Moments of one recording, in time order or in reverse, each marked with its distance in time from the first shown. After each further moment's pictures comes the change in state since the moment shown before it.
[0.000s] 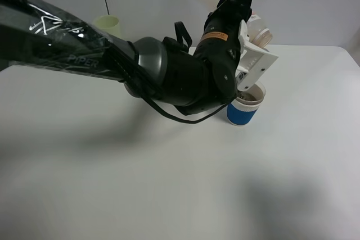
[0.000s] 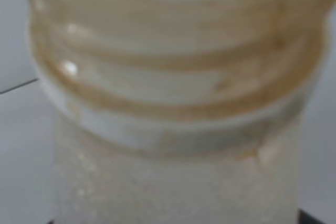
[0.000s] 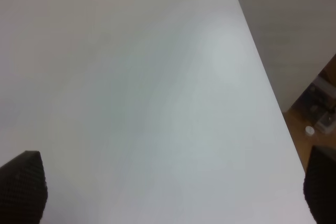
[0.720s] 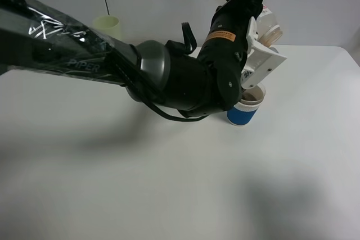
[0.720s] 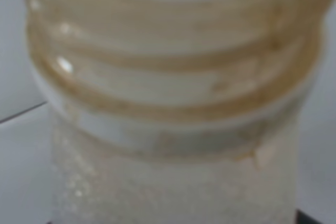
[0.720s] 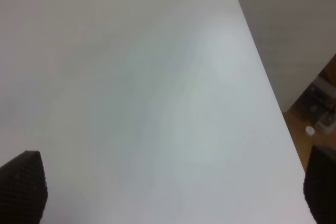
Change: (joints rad) left arm -0.022 0.000 0.000 0.088 -0.047 0.000; right arm 0.000 0.000 0.000 0.000 0.000 0.000
